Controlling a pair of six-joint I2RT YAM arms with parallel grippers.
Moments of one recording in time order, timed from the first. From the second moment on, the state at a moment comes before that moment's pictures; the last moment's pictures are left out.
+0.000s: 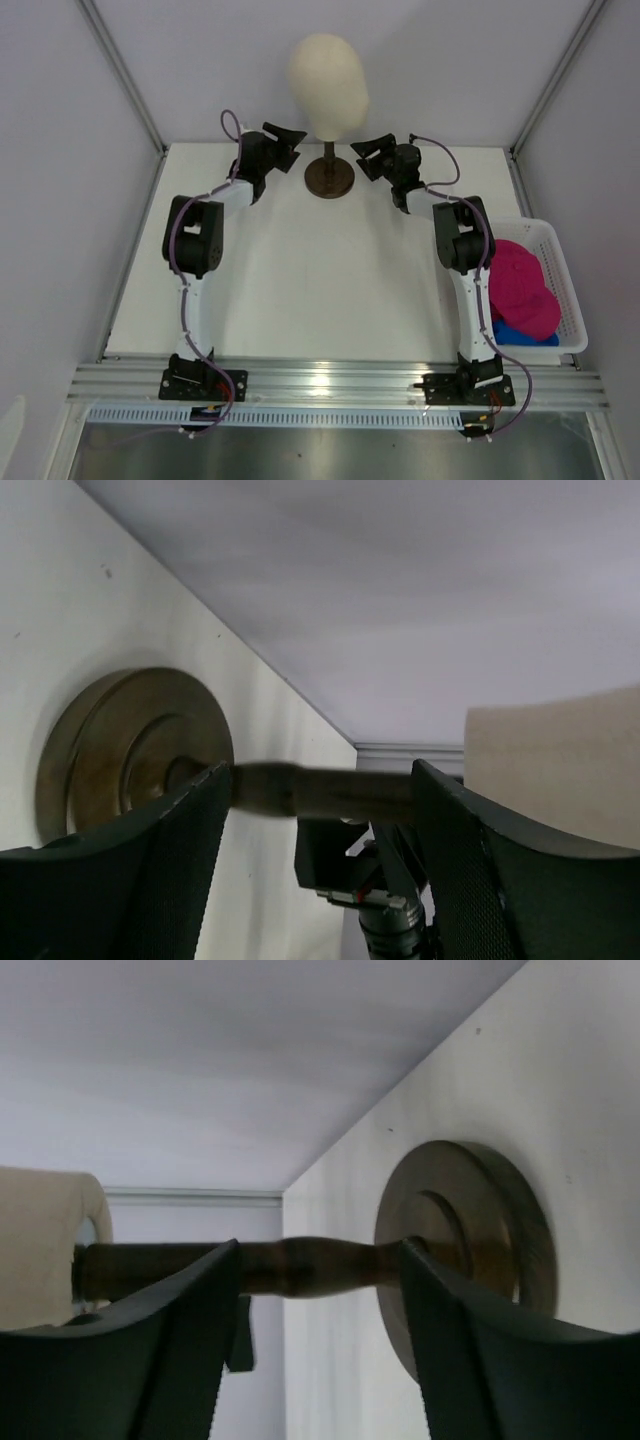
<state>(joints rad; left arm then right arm) -0.22 2.18 1.55 0.42 0.17 -1.27 0.27 2.38 1.66 0.57 -0.21 1.26</state>
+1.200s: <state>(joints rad) -0.29 2.66 2.17 0.41 0.51 -1.35 0.19 2.46 1.81 0.52 -0.33 1.28</state>
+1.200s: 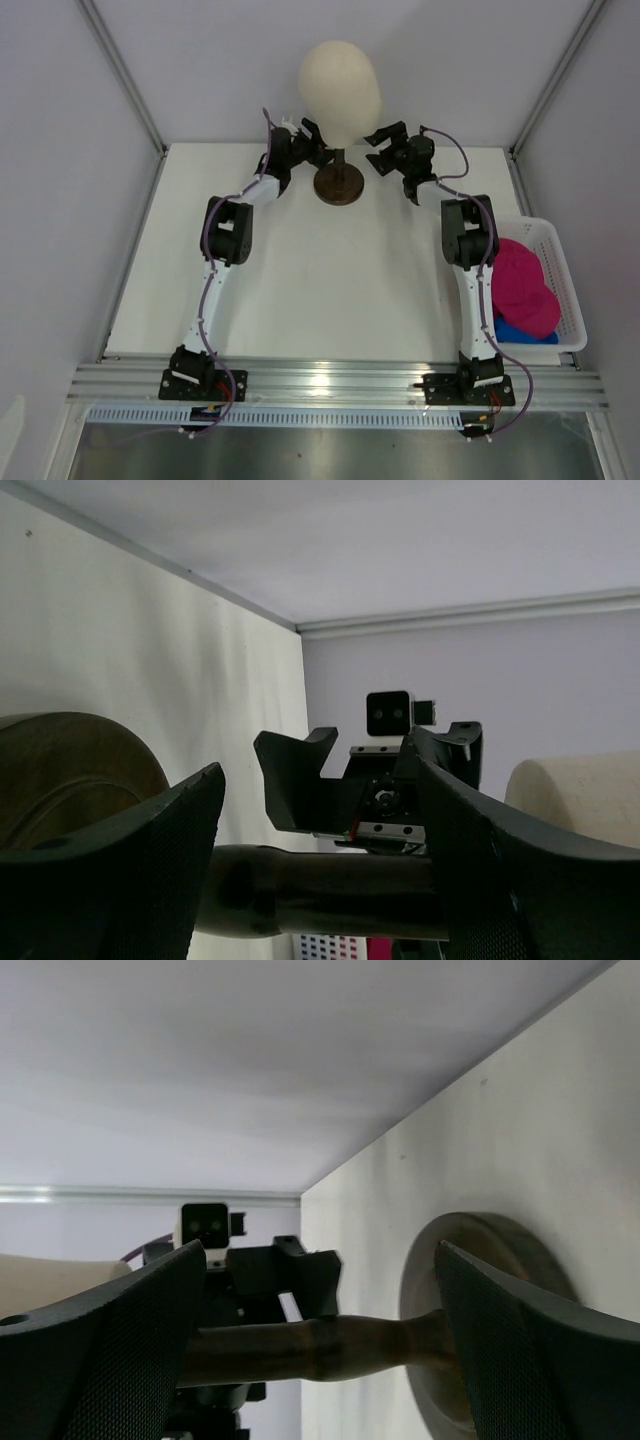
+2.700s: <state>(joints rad) -0.38 2.00 0.92 0.83 0.61 -1.29 0.46 2.10 1.12 0.76 -0.43 1.35</state>
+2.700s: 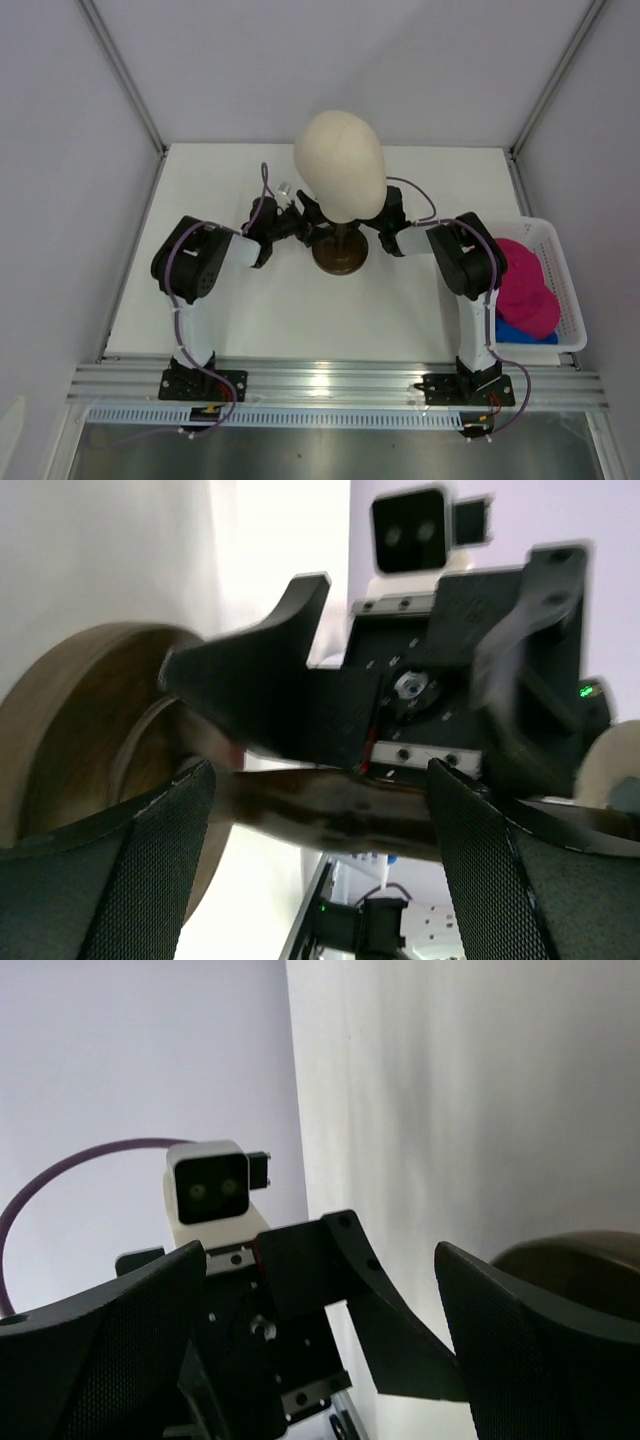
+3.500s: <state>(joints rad) -0.43 1.40 0.62 0.52 0.21 -0.97 0.32 2.01 1.27 0.24 -0.47 0.98</state>
